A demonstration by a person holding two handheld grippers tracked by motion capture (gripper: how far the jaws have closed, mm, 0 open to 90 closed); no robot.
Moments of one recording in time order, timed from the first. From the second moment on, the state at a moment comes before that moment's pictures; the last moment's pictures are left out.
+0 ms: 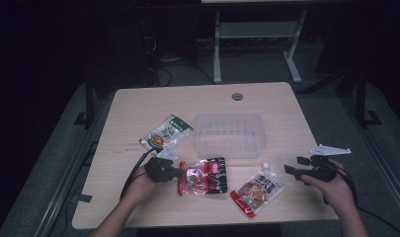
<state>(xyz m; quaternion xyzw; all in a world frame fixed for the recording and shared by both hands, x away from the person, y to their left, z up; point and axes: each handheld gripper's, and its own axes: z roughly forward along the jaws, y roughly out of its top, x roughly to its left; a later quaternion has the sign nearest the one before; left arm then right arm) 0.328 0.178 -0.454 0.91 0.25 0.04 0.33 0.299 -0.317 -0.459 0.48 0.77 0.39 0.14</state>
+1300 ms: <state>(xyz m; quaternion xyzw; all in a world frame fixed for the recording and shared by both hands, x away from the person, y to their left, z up) 0.328 0.180 -0.457 0.91 0.26 0.04 0.32 0.298 -0.216 -0.421 0.37 0.83 0.42 0.01</state>
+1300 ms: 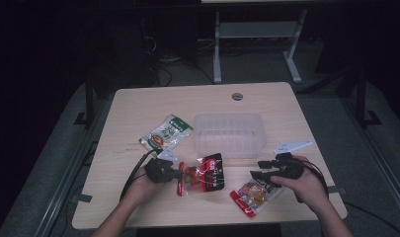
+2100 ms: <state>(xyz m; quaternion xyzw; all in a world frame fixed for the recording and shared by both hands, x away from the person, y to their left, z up) 0.328 0.179 -0.457 0.91 0.26 0.04 0.33 0.324 -0.156 -0.414 0.34 0.82 0.45 -0.06</state>
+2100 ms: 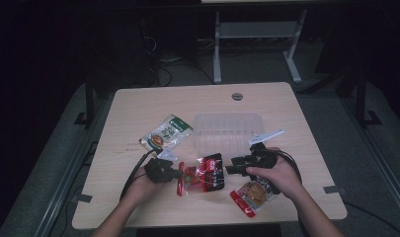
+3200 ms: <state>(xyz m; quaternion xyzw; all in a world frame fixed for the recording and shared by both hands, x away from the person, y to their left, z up) 0.329 0.182 -0.458 0.91 0.27 0.03 0.33 0.348 -0.099 -0.452 0.33 0.83 0.42 -0.14</state>
